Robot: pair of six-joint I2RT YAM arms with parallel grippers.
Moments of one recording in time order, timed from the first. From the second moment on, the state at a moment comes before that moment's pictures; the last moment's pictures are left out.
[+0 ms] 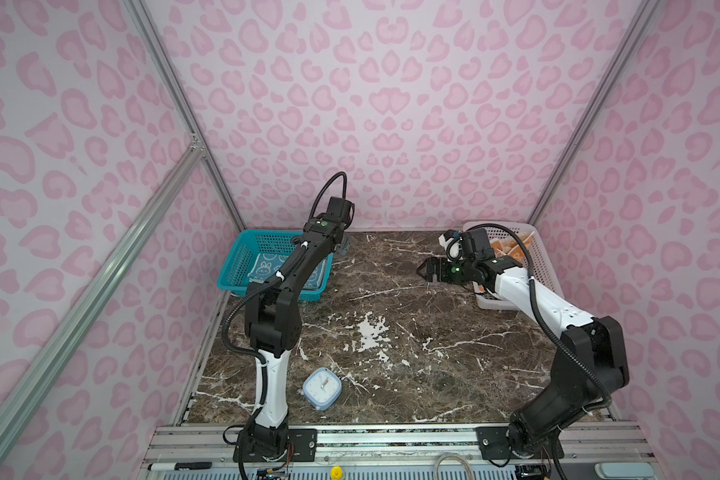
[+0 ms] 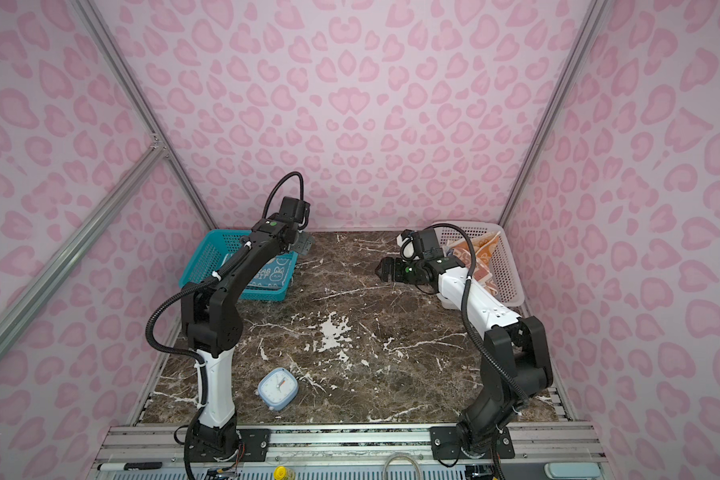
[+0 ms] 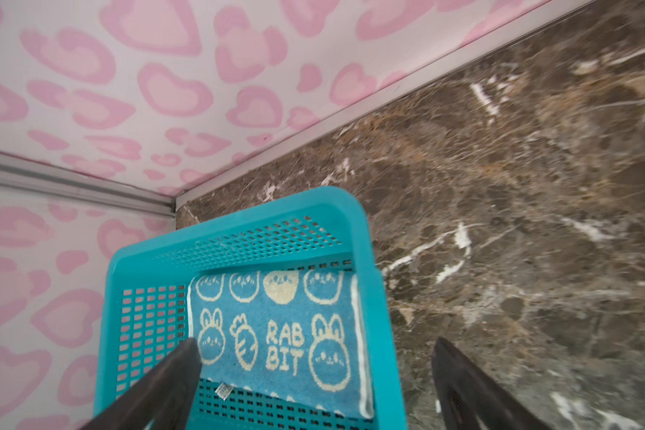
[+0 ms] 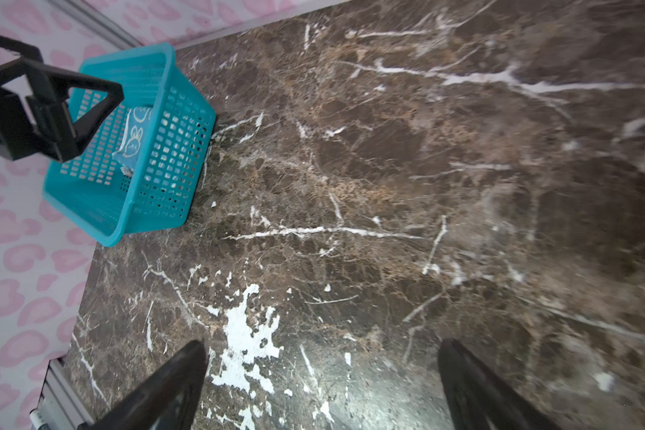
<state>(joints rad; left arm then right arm) -0.37 2.12 2.02 -0.77 -0.46 0.20 0.28 1.62 1.29 -0.51 -0.34 0.36</state>
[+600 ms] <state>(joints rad) -0.79 2.25 2.28 -0.75 -0.48 0.24 -0.10 1.61 1.23 -0.55 -0.06 0.46</state>
